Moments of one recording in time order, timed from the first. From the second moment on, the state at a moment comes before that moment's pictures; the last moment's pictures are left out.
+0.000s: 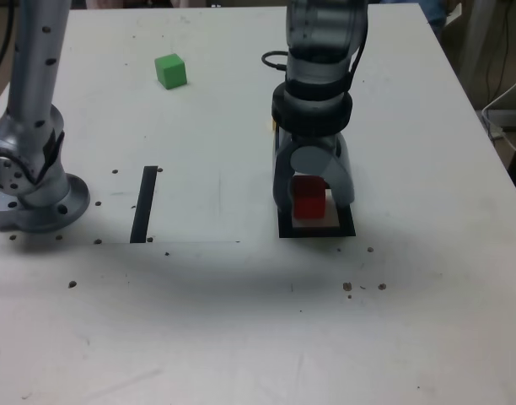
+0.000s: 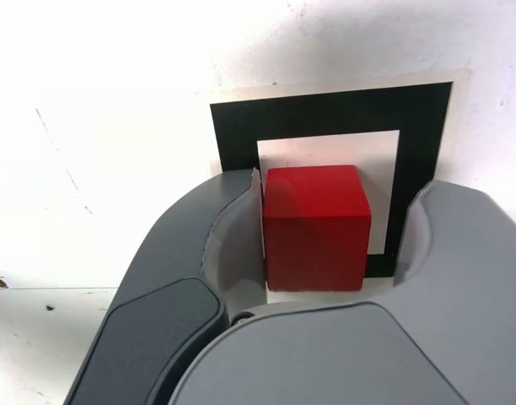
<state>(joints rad) -0.06 2.00 -1.37 1.00 0.02 -0.03</state>
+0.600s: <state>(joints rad) 0.07 1.87 -1.42 1.20 0.11 0.16</state>
